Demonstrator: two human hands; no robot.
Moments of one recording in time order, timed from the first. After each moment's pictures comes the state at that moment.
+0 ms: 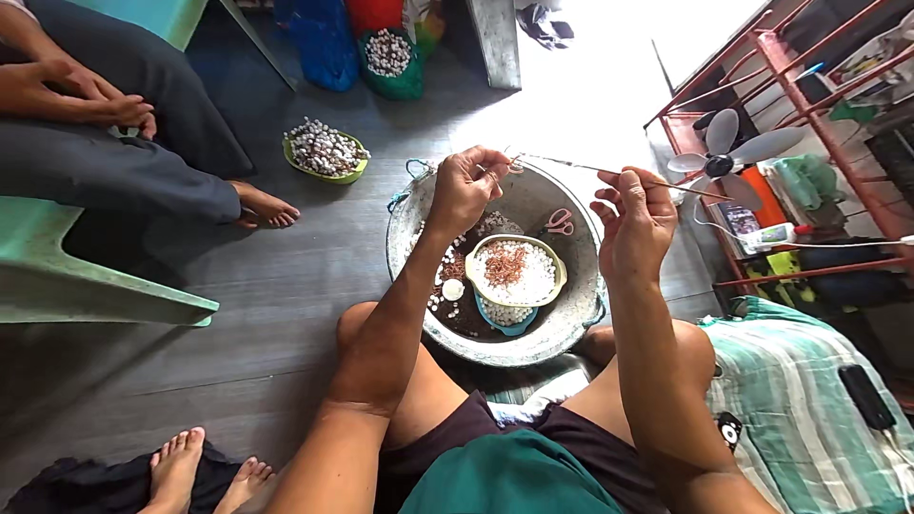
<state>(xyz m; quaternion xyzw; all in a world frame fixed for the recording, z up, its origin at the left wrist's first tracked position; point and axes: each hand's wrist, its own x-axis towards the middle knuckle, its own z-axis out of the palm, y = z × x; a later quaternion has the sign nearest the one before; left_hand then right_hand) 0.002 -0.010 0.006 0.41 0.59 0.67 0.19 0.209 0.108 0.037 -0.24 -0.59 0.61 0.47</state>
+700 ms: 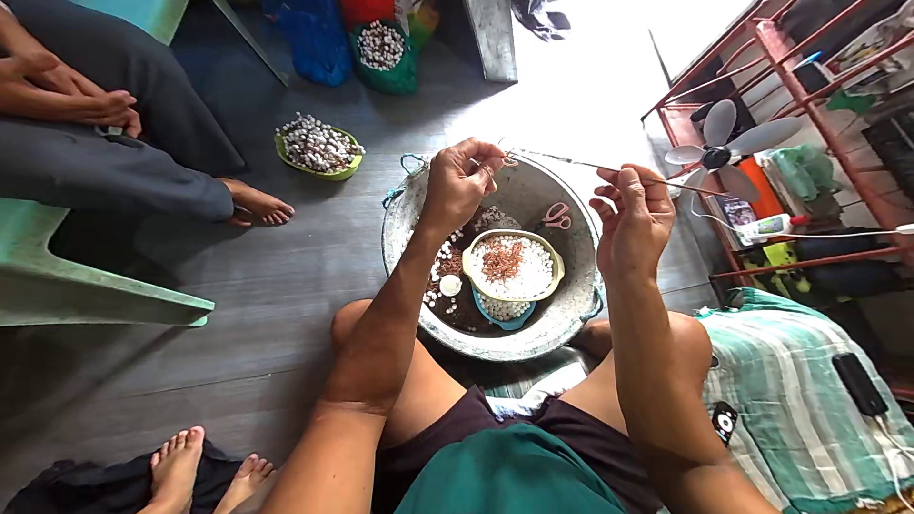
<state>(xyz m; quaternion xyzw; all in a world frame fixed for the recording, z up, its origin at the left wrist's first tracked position) 0.002 -0.012 0.007 0.42 0.58 0.67 0.18 0.215 0.108 0.030 -0.25 -0.59 0.61 0.47</state>
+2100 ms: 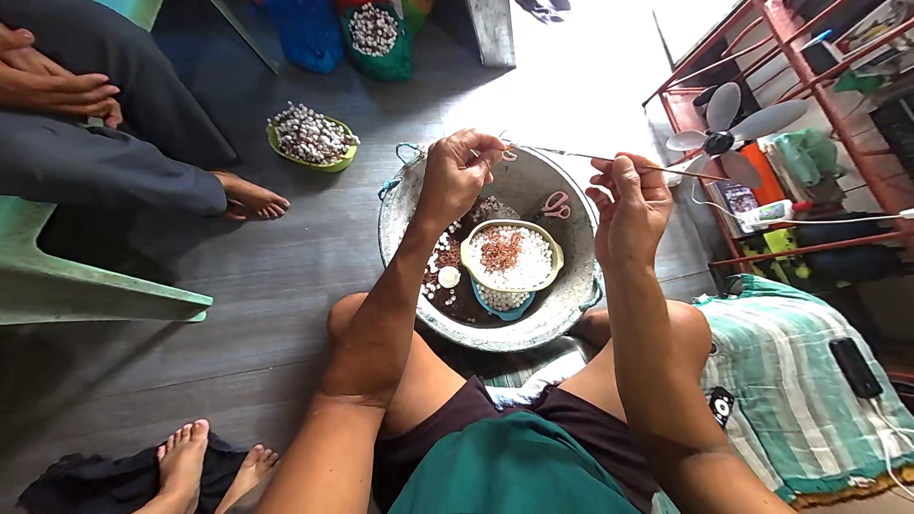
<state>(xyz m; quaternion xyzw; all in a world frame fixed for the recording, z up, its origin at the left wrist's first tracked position) 0.000 -0.011 0.001 0.45 0.61 0.64 0.15 0.212 0.113 0.024 -0.25 -0.57 0.62 0.47</state>
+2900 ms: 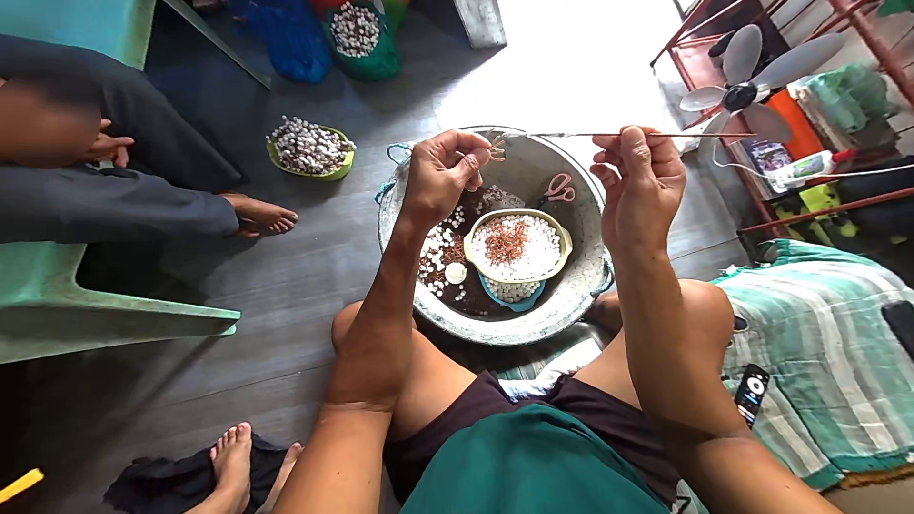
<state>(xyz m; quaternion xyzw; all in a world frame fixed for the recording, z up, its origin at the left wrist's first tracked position) 0.002 -0.008 0.001 0.43 0.55 0.67 0.26 0.216 0.133 0.023 -0.22 -0.57 0.61 0.50</state>
